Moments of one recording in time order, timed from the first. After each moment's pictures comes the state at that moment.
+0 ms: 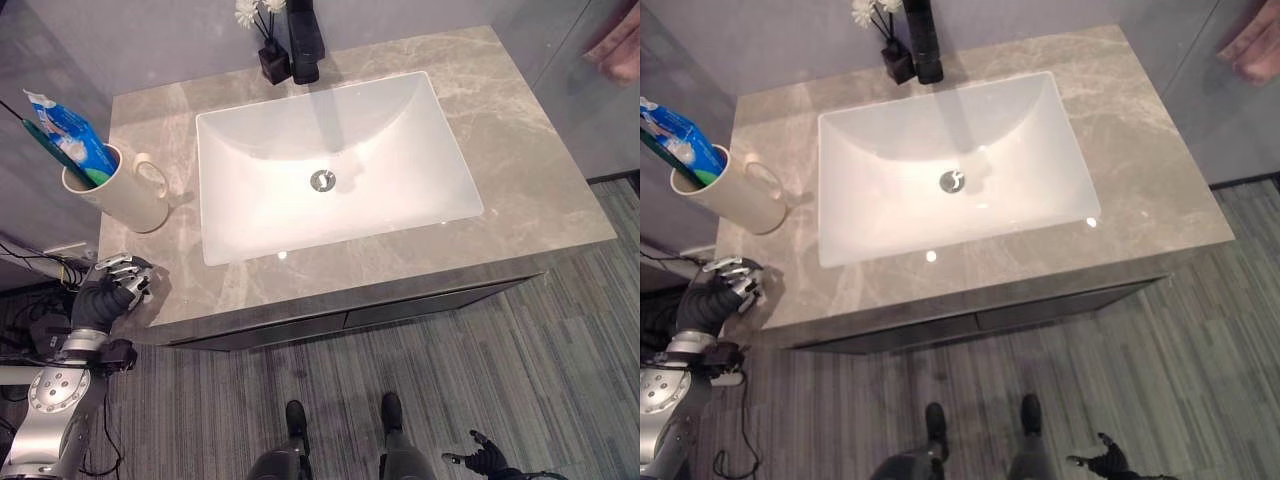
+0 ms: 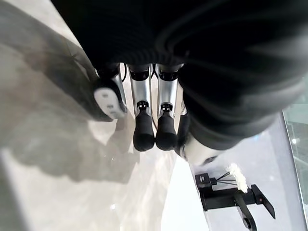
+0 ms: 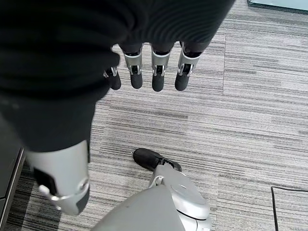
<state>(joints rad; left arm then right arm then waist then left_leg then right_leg) 0.16 0.75 0.14 -0.01 -0.63 -0.21 0.02 0.09 -0.37 0.18 1.06 -0.01 -0.12 -0.13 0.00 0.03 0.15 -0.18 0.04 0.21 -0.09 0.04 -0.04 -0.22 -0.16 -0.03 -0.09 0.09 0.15</state>
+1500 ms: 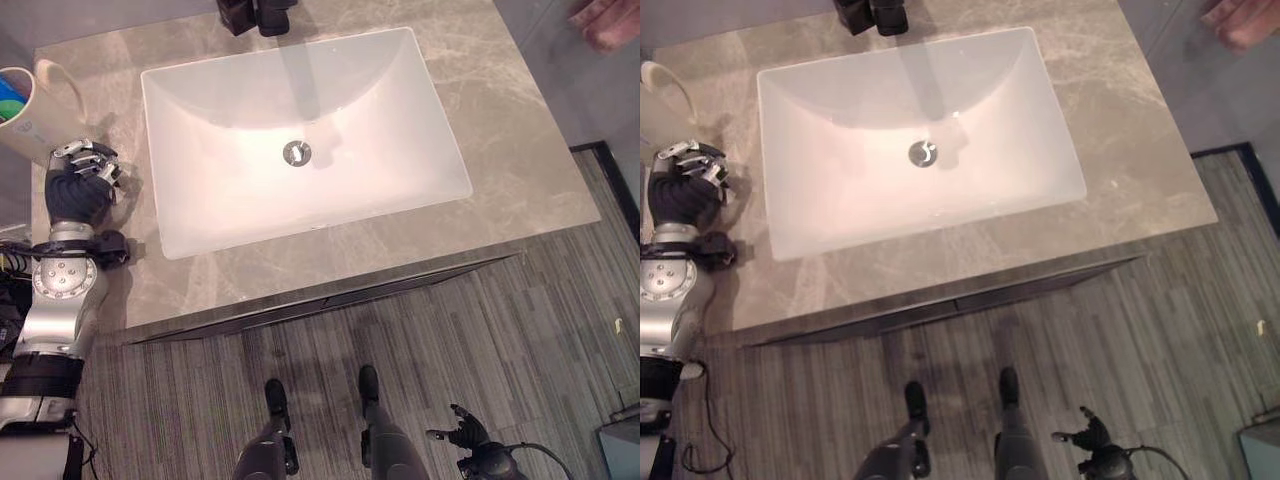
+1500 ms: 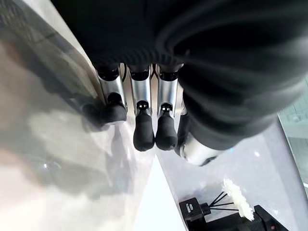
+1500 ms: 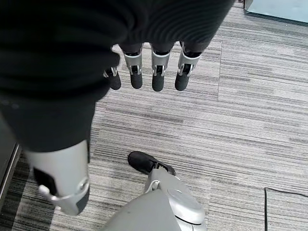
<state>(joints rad) -0.48 0.84 -0.02 0.34 -0.50 -0.21 0.25 0.01 -0.37 0.29 1.03 0.03 -0.11 -0.13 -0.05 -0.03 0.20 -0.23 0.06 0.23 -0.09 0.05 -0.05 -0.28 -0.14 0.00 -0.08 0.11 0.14</state>
